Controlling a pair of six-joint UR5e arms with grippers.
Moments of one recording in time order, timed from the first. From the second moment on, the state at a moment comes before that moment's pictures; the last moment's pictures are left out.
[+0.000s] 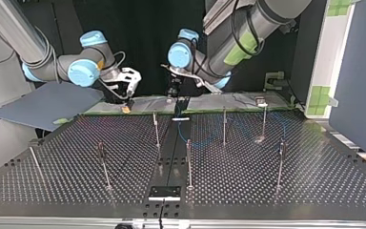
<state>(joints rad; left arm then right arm) -0.57 -2.23 -1.68 -2.54 -1.78 -1.92 1.99 -1.10 1.63 -0.13 1.44 1.69</state>
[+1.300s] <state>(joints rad) -0.44 -2.24 -1.48 -2.67 -1.69 -1.92 1.90 -1.05 1.56 -0.19 1.41 1.70</state>
